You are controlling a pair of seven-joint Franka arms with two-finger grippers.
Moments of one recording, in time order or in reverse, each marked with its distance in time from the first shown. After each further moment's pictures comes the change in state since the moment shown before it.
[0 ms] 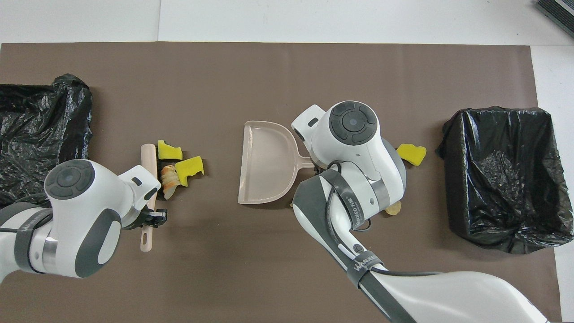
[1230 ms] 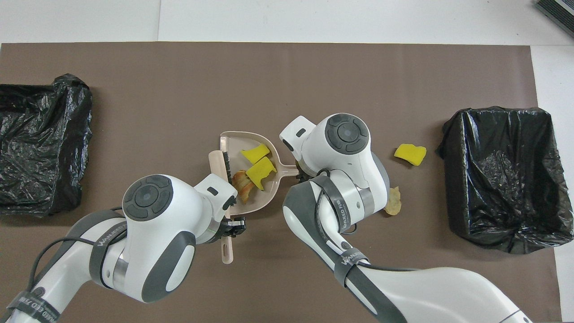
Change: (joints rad) left arm -0.284 0.009 0.006 0.135 -0.239 -0.020 -0.246; right arm 0.021 0.030 -0.003 -0.041 0.158 0.114 -0.130
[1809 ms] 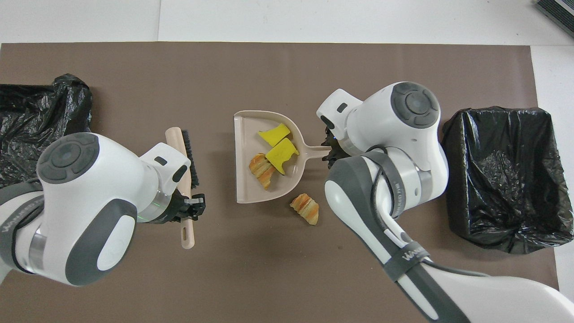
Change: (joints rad) left arm 0.145 -0.035 0.024 0.154 0.090 -0.226 0.043; right arm -0.123 -0.114 -0.005 0.042 0.029 -0.130 -0.147
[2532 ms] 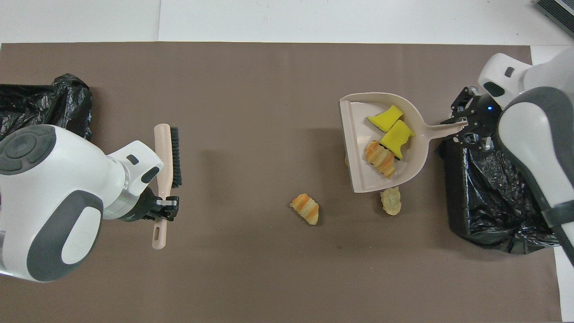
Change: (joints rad) left arm 0.078 -0.022 -0.007 -0.006 0.018 -0.054 0.202; right arm -0.456 -0.033 -0.015 0.091 -0.002 -0.237 -0.518
